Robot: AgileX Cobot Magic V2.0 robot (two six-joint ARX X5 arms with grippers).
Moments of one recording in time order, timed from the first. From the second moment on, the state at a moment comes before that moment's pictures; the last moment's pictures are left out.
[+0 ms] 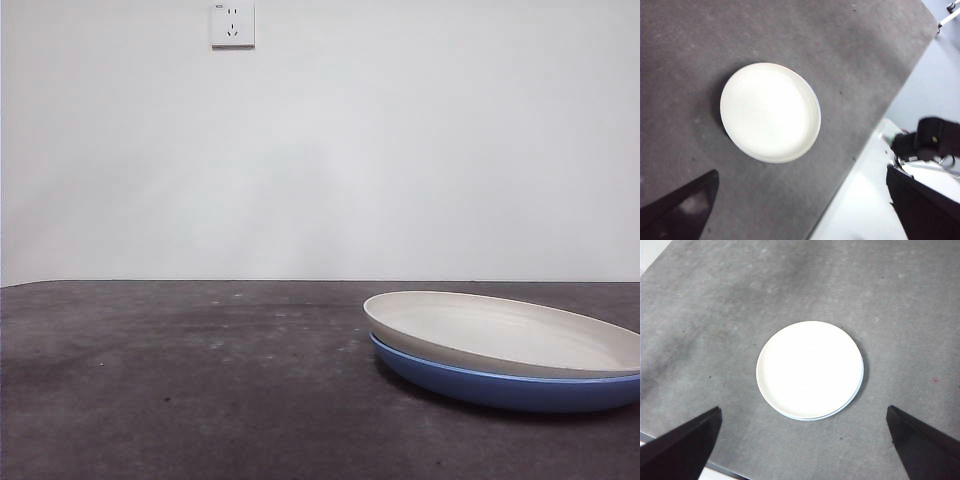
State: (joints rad) left arm -0.63 1.70 2.18 -1.42 0.46 0.04; right arm 0.20 0.56 1.19 -1.25 -0.23 0.17
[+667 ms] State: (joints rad) left arm -0.62 0.92 1.47 -1.29 0.46 0.15; right arm 0.20 0.78 1.19 -1.29 -0.31 0.18
